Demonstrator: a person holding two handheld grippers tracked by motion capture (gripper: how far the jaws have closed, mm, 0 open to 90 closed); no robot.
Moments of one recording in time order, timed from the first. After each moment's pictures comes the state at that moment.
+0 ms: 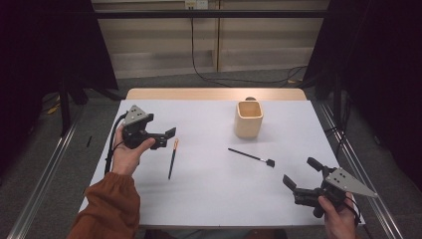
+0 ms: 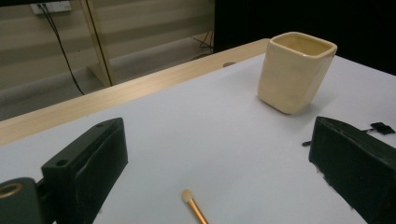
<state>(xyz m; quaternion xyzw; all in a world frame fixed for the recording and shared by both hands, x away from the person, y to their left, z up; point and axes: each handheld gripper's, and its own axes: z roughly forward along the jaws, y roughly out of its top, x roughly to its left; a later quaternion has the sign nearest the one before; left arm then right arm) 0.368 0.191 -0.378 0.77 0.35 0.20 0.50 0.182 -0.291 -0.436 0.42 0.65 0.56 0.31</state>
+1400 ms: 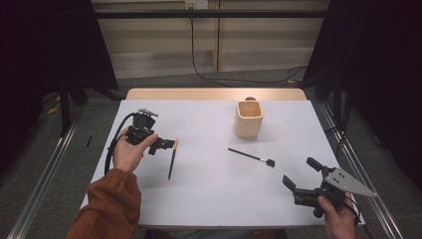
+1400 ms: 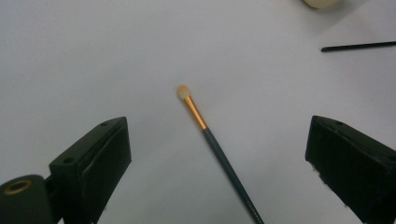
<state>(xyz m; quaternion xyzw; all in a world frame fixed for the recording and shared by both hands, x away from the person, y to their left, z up) 0.389 0.185 -0.393 0.85 0.43 0.06 0.31 0.183 -0.291 -0.437 0.41 0.65 0.56 0.31</state>
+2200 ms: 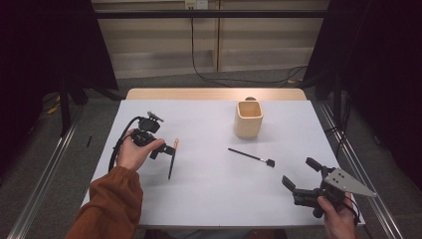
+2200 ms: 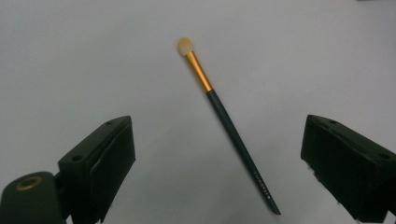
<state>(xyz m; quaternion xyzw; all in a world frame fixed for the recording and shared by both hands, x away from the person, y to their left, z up) 0.394 0.176 -0.407 0.87 0.45 0.03 0.22 0.183 -0.291 -0.437 0.41 0.65 0.56 0.31</state>
